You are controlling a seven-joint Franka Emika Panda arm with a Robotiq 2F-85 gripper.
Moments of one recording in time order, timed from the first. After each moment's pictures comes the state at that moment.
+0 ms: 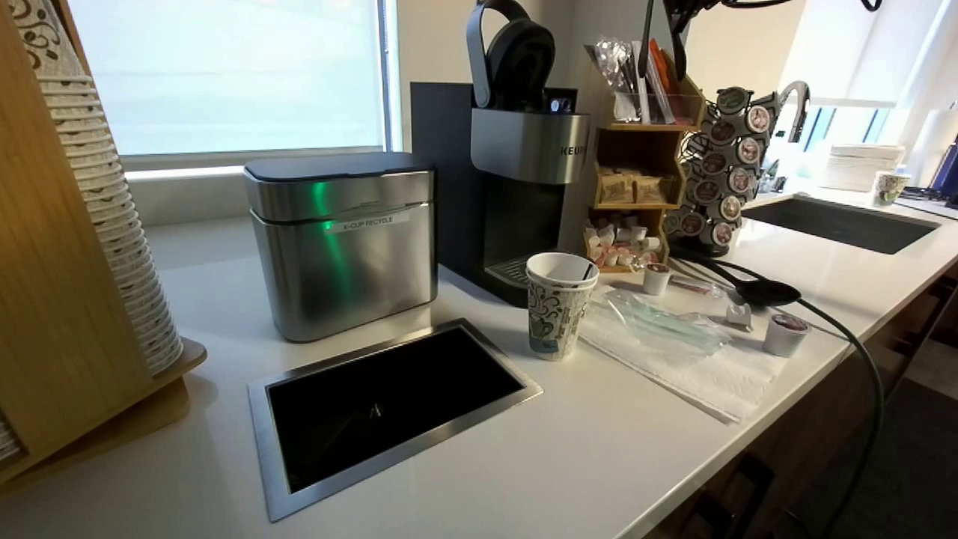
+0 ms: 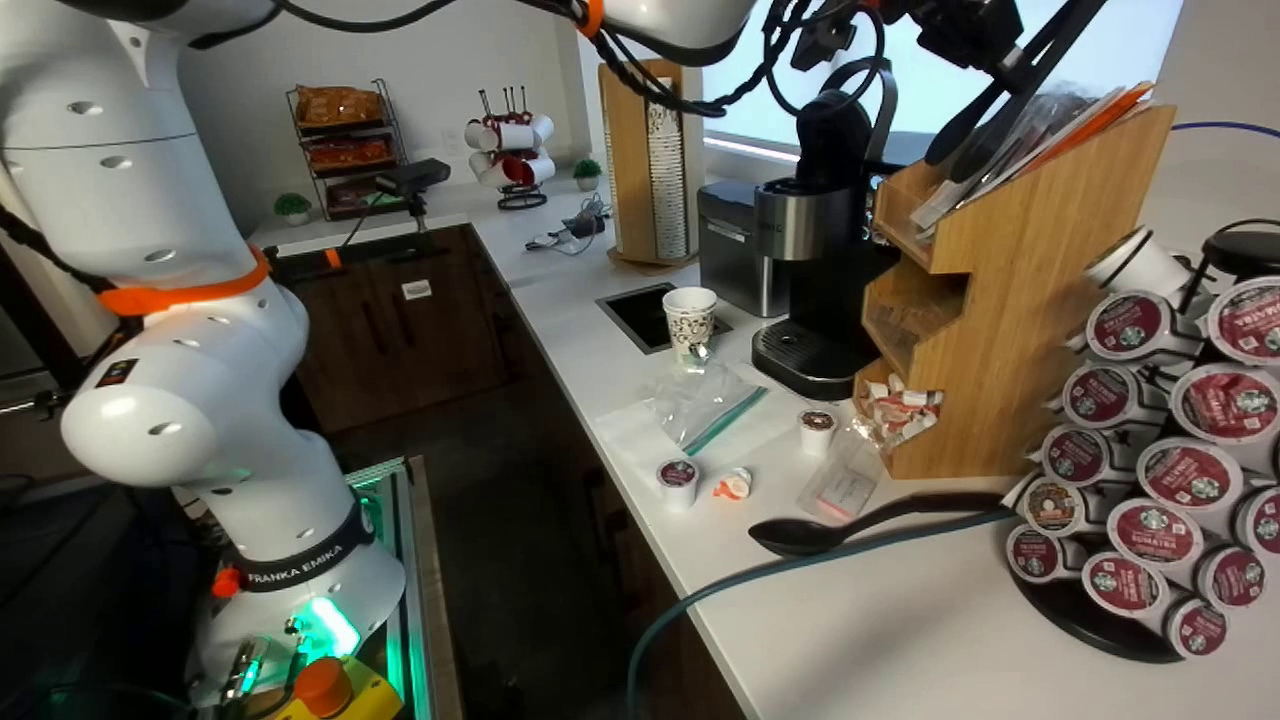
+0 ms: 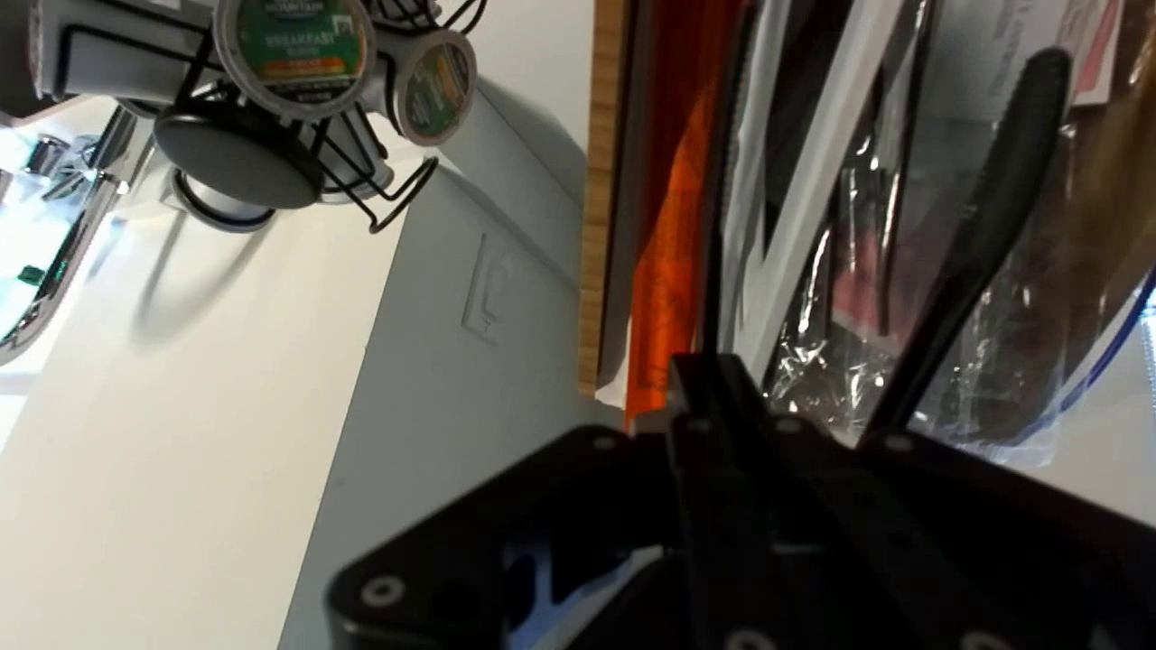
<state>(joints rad) -0.20 0.05 -0.03 -1.74 -0.62 2.55 0.60</state>
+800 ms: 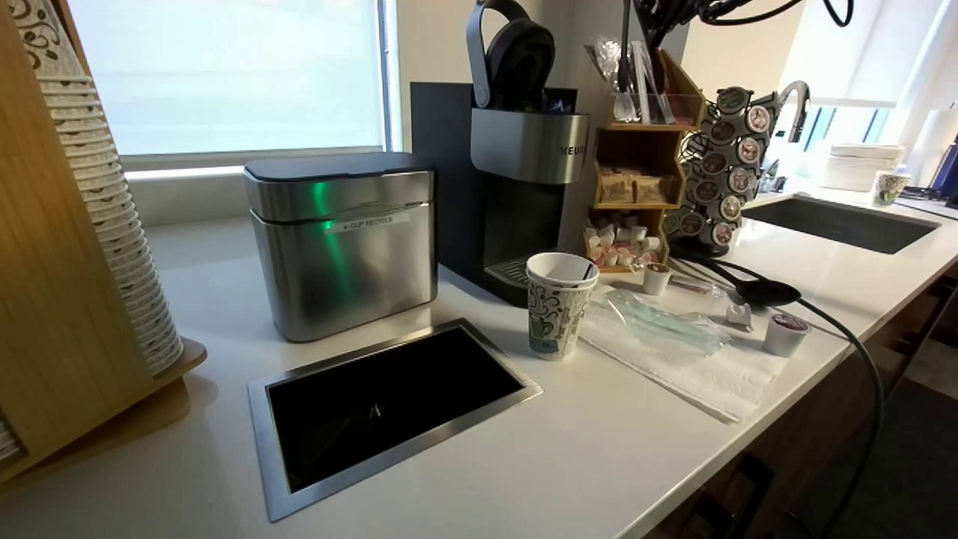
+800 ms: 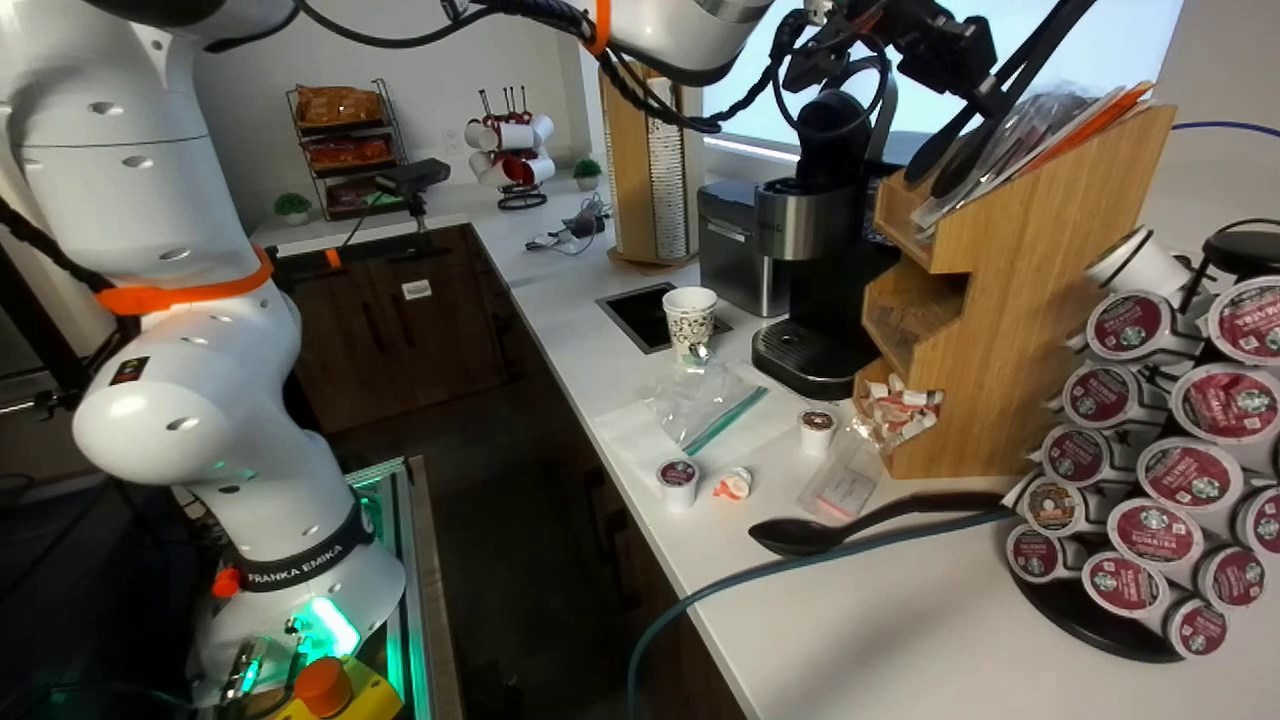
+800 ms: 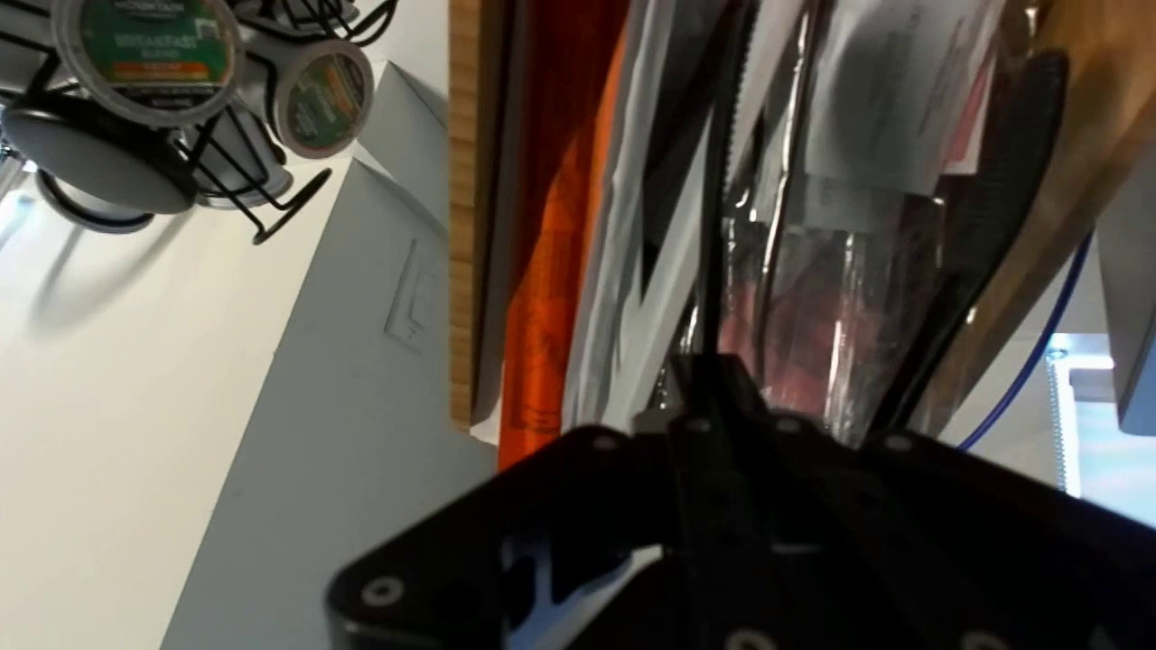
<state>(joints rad) -0.13 0.09 -0.07 -1.74 -0.61 2.58 0.56</state>
